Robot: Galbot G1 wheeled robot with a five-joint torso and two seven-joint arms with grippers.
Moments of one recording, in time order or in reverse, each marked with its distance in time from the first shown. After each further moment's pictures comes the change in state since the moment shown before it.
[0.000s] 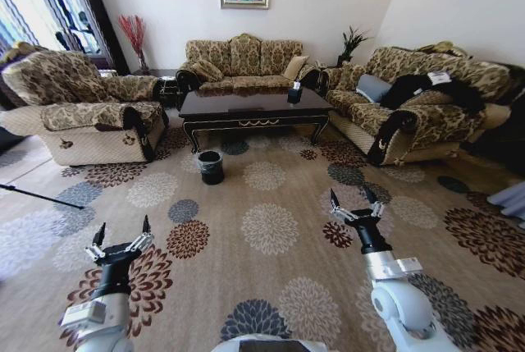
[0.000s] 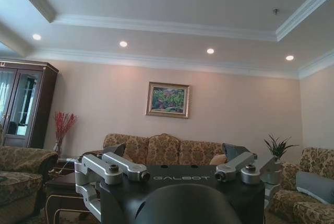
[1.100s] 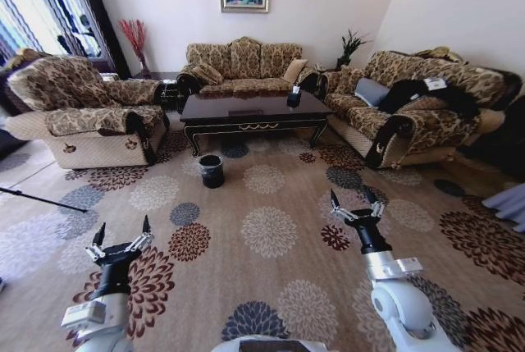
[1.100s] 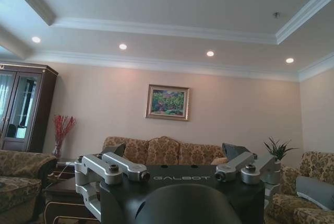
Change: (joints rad) left arm 0.000 0.000 0.000 0.000 0.000 0.000 0.000; right arm 0.000 0.000 0.000 0.000 0.000 0.000 0.000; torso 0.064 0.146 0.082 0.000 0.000
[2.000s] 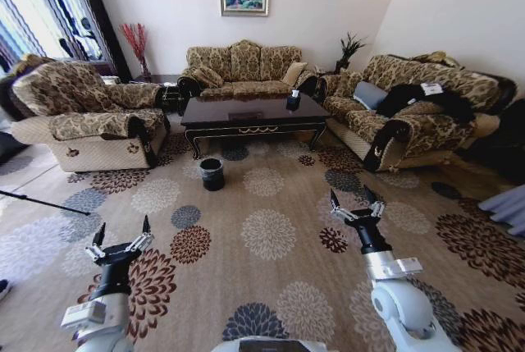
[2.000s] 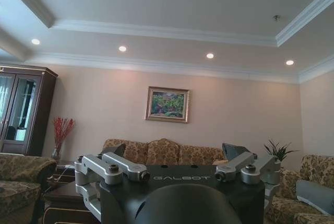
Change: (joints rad) left arm 0.000 0.000 0.000 0.000 0.000 0.000 0.000; right arm 0.000 0.000 0.000 0.000 0.000 0.000 0.000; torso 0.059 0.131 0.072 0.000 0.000
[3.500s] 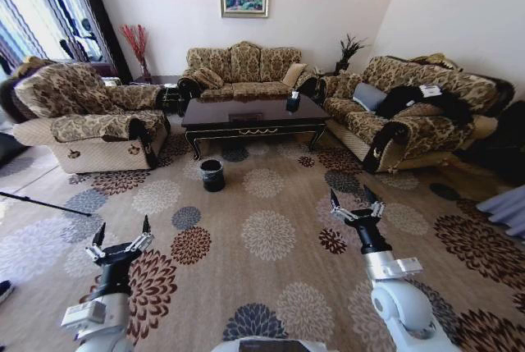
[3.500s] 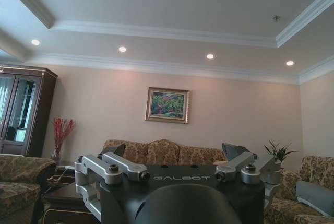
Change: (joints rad) left arm 0.000 0.000 0.000 0.000 0.000 0.000 0.000; right arm 0.000 0.000 0.000 0.000 0.000 0.000 0.000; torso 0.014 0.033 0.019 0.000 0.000
